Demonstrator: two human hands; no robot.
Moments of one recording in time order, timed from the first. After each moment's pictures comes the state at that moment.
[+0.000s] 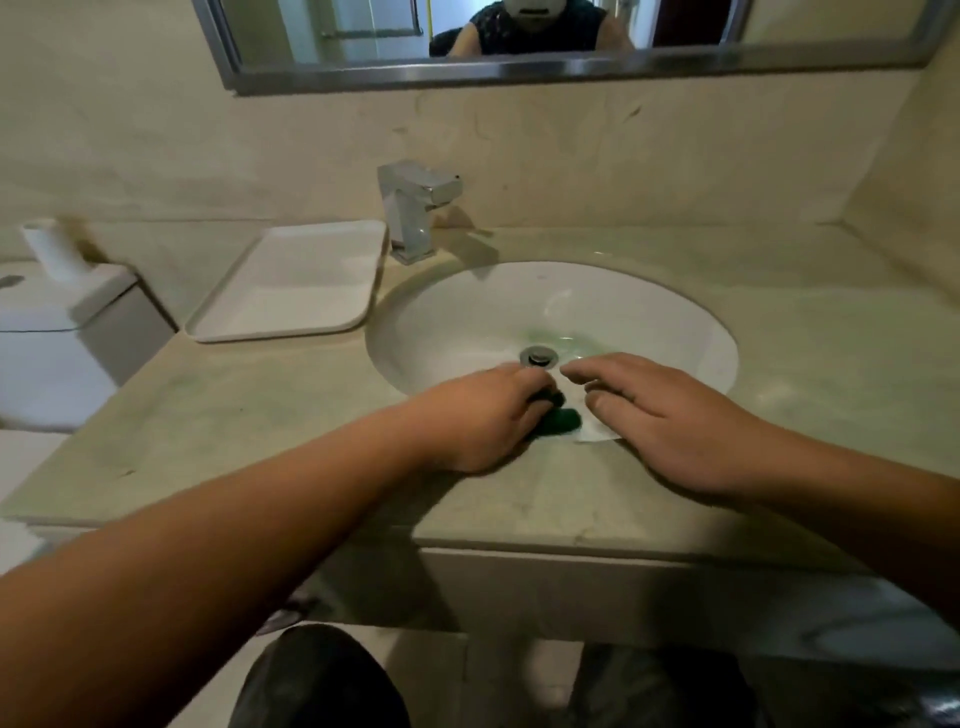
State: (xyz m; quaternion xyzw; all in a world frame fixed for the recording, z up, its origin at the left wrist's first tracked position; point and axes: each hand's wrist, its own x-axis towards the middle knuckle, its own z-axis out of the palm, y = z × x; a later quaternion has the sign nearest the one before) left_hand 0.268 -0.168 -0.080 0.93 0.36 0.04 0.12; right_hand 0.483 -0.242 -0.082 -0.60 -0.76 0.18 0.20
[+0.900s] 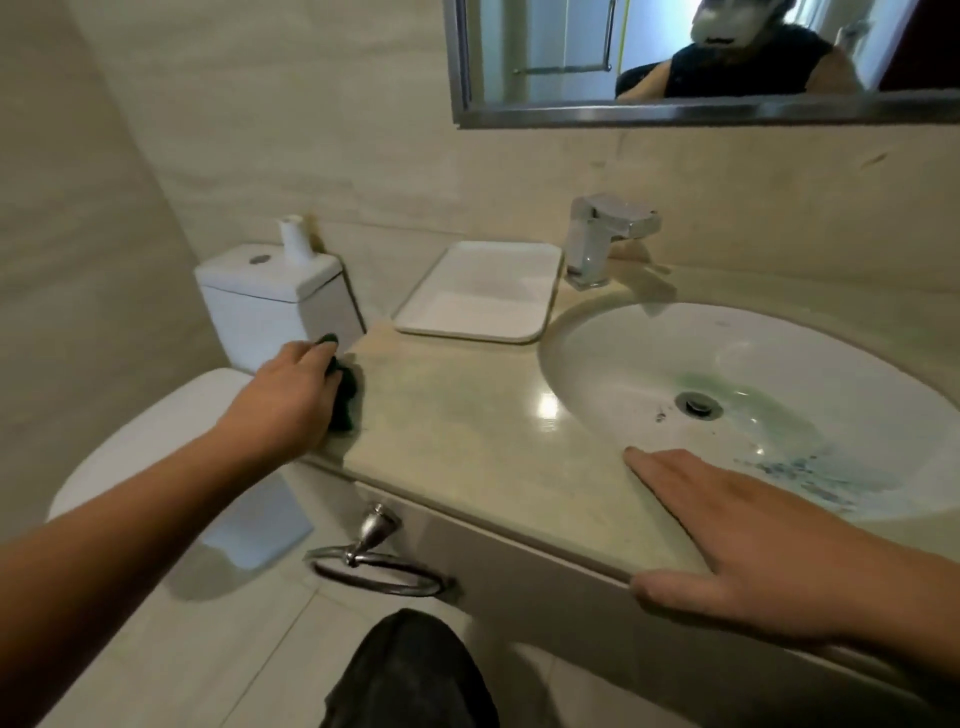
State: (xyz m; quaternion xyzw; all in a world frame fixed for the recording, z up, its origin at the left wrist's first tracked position) left_hand -0.037 -0.182 -0.086 0.64 0.75 0.15 0.01; right_hand 0.404 -0.245 -0.083 -0.48 -0.87 0.11 -0.06
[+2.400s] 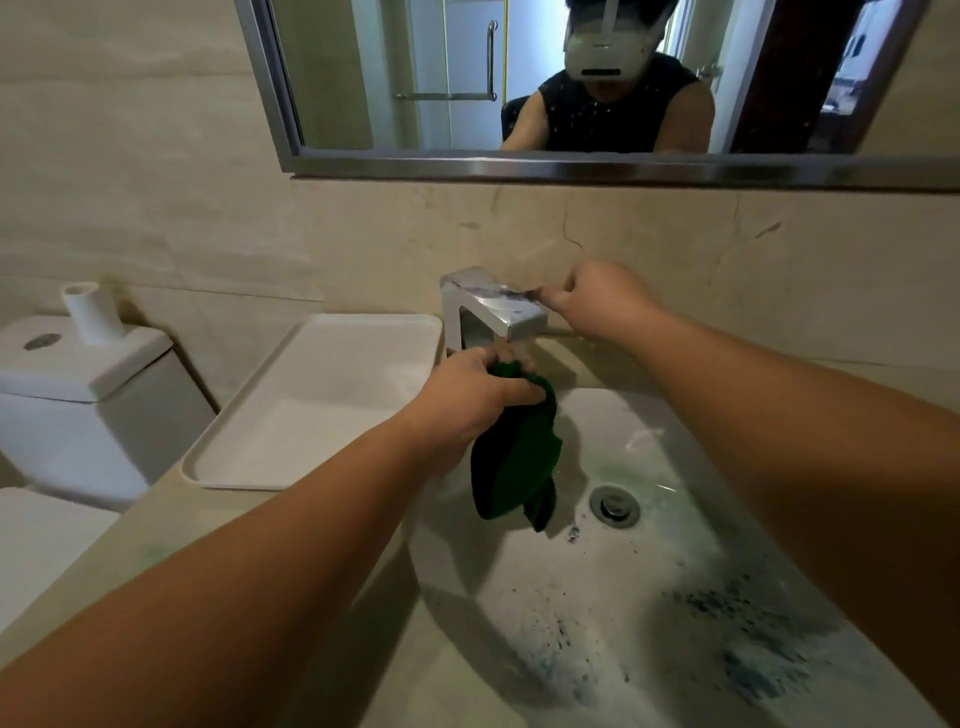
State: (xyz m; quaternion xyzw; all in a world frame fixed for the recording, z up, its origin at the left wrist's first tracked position) left_hand 0.234 0.057 -0.069 0.57 0.48 0.37 0.56; right_hand 0.420 0.119 -0.002 -0.70 -0.68 0.07 0.21
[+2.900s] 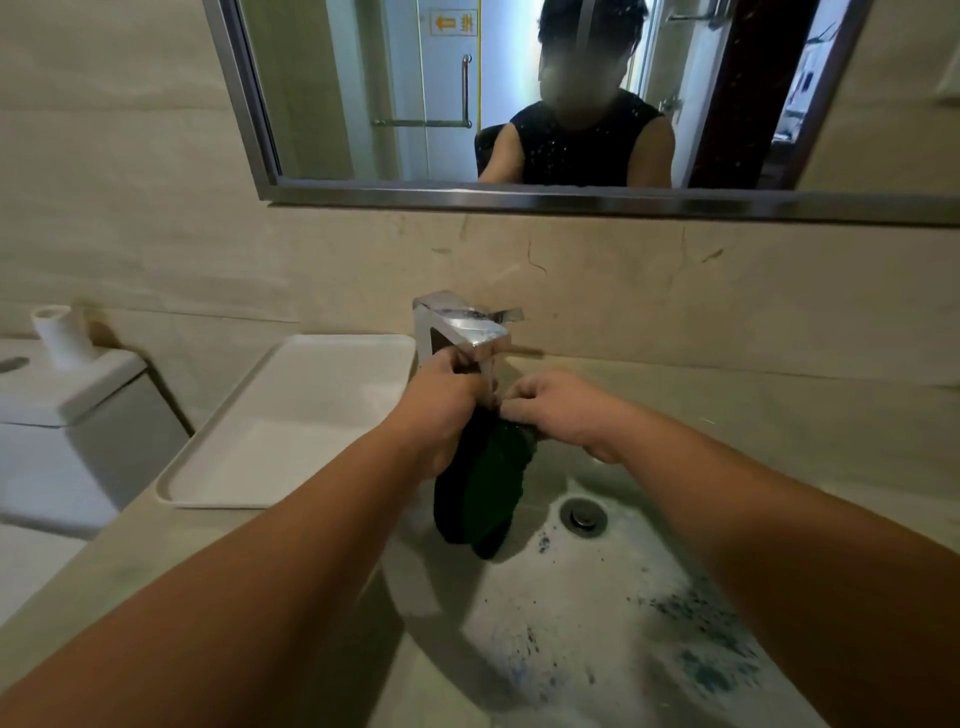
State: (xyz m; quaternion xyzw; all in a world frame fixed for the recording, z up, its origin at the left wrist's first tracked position) left_hand 0.252 0.047 -0.053 0.51 0.42 0.45 0.60; right_hand 0.420 0.053 -0.059 -0.59 -0.66 0.39 0.26
